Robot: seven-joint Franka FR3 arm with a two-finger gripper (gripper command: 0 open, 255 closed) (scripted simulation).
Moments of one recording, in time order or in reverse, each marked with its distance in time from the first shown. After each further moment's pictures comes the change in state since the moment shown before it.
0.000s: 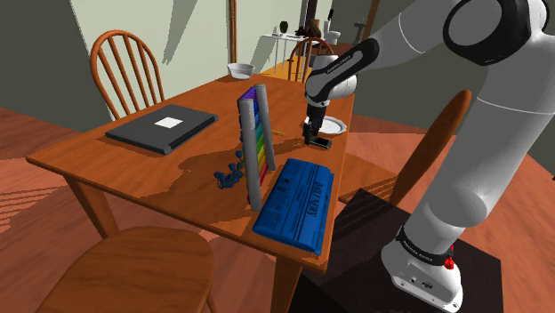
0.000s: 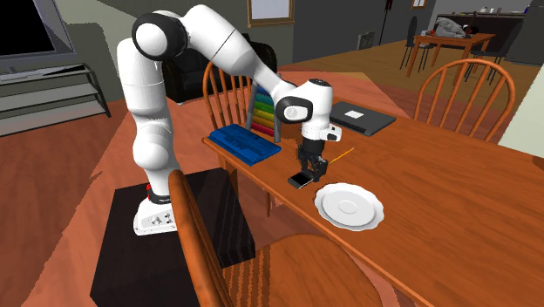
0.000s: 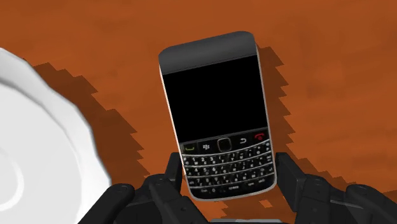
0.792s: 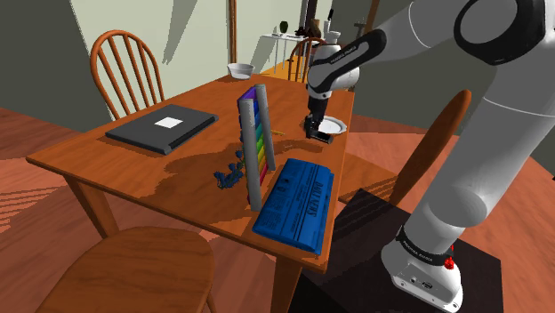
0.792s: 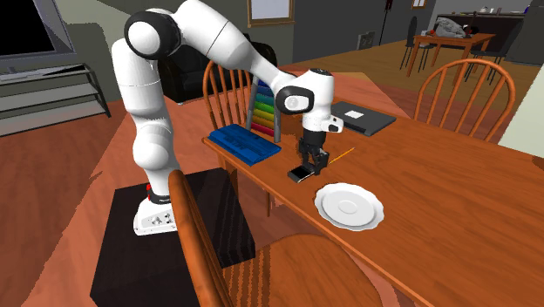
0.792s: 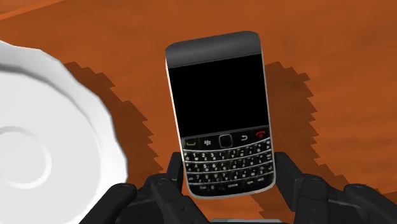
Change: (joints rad) arm 0.002 -0.047 -0.001 0.032 -0.014 -0.077 0.010
